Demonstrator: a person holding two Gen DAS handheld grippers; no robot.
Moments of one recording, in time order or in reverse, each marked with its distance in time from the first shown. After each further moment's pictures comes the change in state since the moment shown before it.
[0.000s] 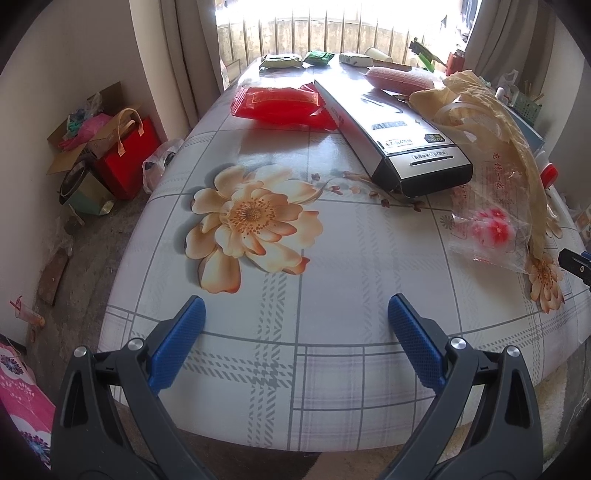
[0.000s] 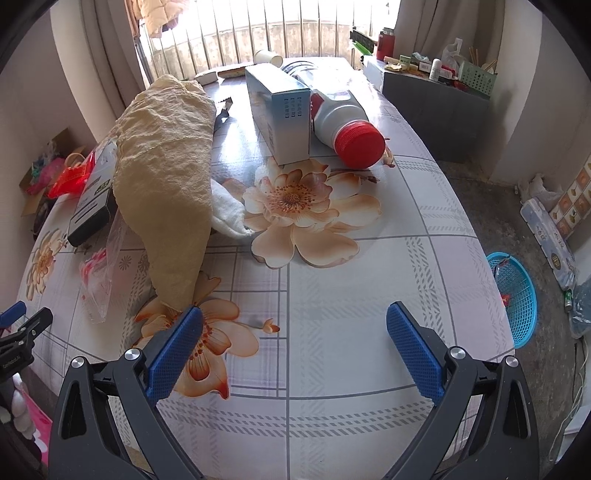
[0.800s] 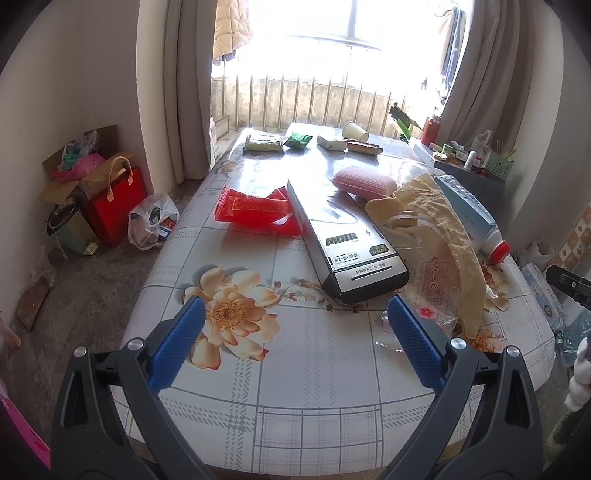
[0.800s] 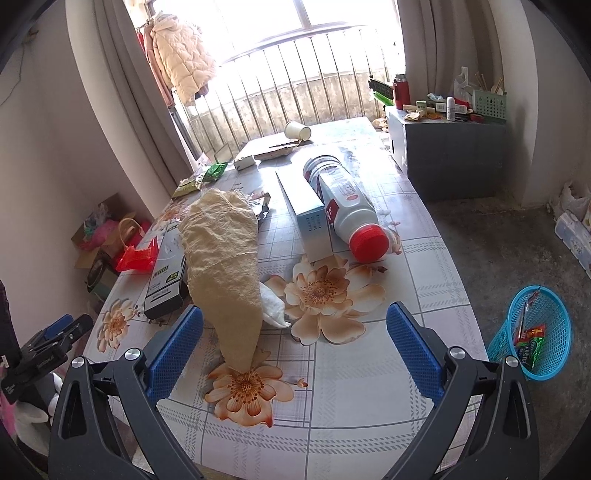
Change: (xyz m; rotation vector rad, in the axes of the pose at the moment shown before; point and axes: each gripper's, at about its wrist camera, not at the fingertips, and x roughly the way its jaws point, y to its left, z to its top) left arm -0.062 -0.015 0.041 -0.033 -0.250 -0.097; right arm -0.056 -0.024 0.035 0.057 -0.200 0.226
